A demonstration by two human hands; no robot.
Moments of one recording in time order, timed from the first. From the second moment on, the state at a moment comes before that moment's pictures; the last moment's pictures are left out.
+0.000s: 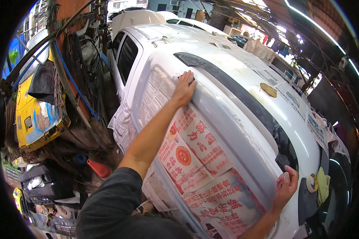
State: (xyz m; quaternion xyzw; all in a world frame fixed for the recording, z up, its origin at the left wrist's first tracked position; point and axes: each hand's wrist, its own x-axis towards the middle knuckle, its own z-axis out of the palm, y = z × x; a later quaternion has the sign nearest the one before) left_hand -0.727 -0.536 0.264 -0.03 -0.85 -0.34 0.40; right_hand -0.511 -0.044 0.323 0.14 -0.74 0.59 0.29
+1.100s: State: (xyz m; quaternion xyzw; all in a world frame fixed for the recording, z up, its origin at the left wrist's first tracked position) left_hand -0.755 -0.575 0.264 0.03 -0.84 -0.39 0.38; right_hand -0.505 -0.051 0.328 0.13 -0.74 0.59 0.29
